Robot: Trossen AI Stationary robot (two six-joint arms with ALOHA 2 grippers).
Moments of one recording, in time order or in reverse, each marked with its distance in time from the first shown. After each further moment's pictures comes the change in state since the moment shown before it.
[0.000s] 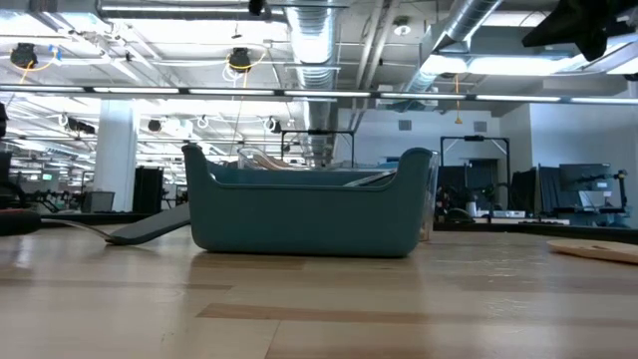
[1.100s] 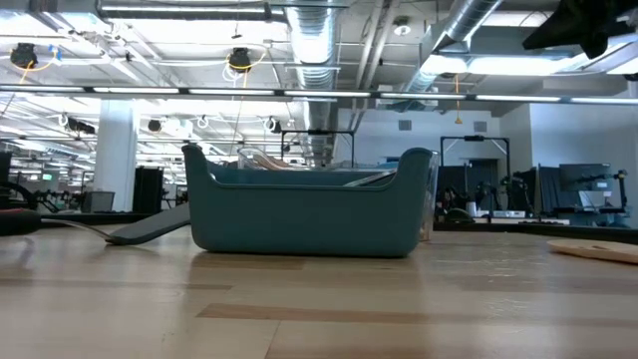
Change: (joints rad) left arm -0.717 0.029 0.000 -0.930 0.517 -1.824; right arm 0.000 0.000 0.000 0.000 0.057 -0.061
